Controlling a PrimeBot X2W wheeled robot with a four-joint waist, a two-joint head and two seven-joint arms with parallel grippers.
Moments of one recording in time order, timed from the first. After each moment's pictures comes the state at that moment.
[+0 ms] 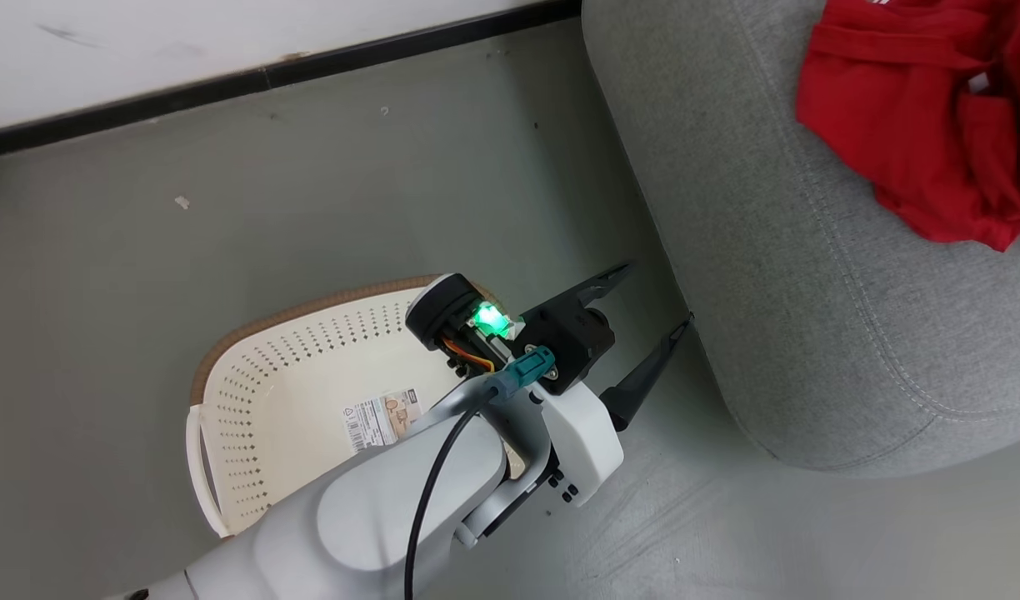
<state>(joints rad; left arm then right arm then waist) -0.84 0.09 -1.09 0.20 -0.64 0.15 -0.04 -1.07 -0.50 0.18 0.89 0.26 0.13 -0.19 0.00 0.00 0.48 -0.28</state>
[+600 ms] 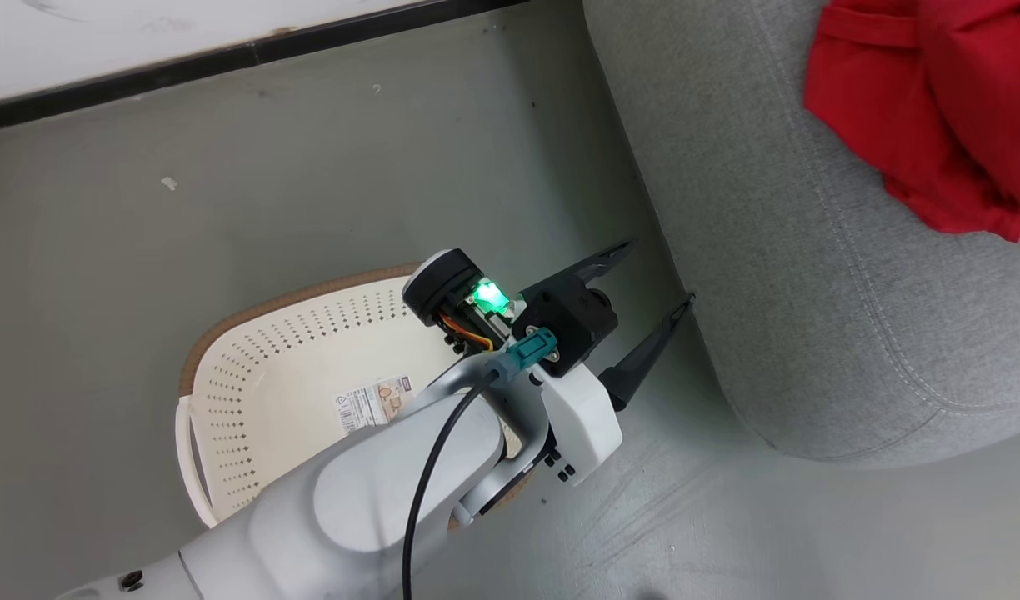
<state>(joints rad) -0.88 0.09 -1.09 0.22 -0.62 0.13 -0.05 -1.04 -0.44 0.18 0.97 0.23 0.13 -0.24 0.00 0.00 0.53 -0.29</state>
